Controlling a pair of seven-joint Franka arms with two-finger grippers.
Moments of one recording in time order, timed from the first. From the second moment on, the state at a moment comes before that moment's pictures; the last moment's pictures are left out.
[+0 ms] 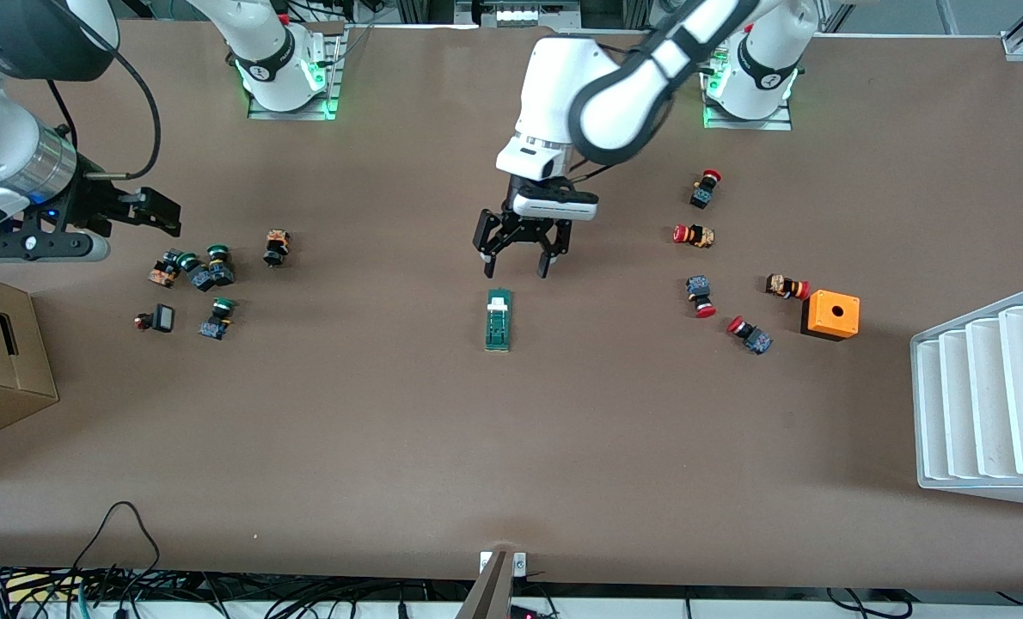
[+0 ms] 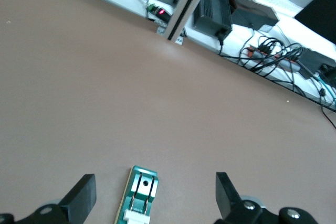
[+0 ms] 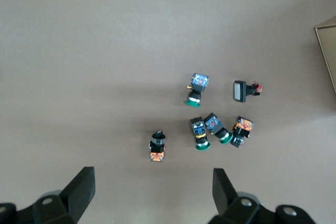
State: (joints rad) left arm -0.29 0.38 -0.53 -1.91 1.19 2.63 -2.06; right arm 0.05 0.03 0.03 -1.74 -0.04 1.71 0.07
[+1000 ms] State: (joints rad) left arm -0.19 0.08 -0.14 -1.66 -0.09 1.82 -0.47; right arm 0.05 0.12 0.04 -1.57 -0.03 1.65 0.04
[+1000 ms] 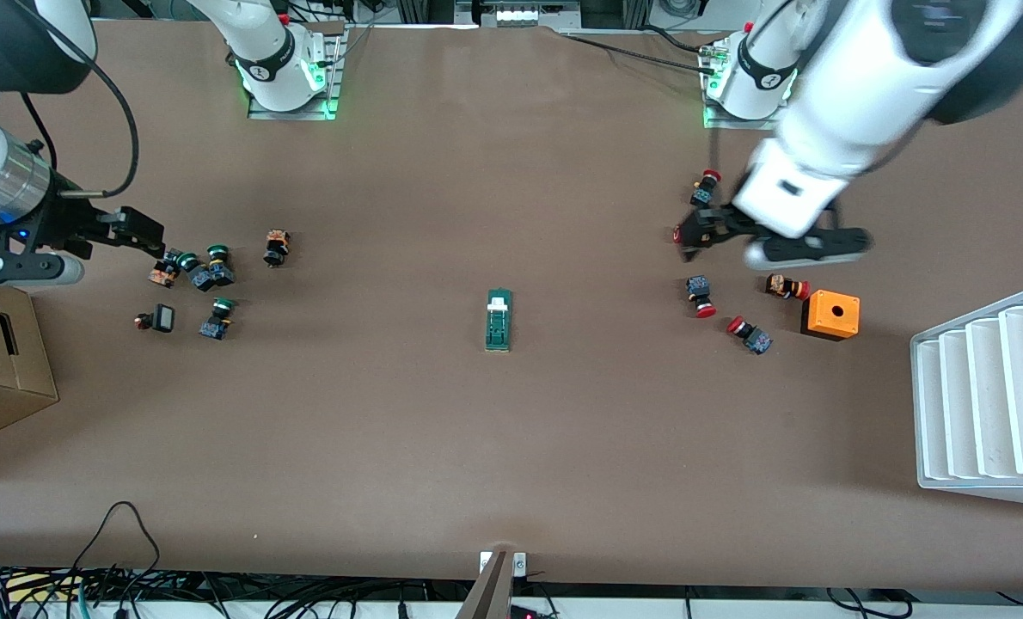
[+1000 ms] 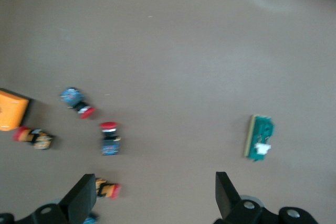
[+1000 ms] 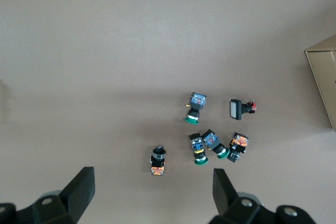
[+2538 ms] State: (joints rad) left arm -0.20 0.00 0.20 -1.54 -0.06 1.49 -0.05; right arm 0.04 0.12 0.03 -1.52 -0.02 1.59 -0.12
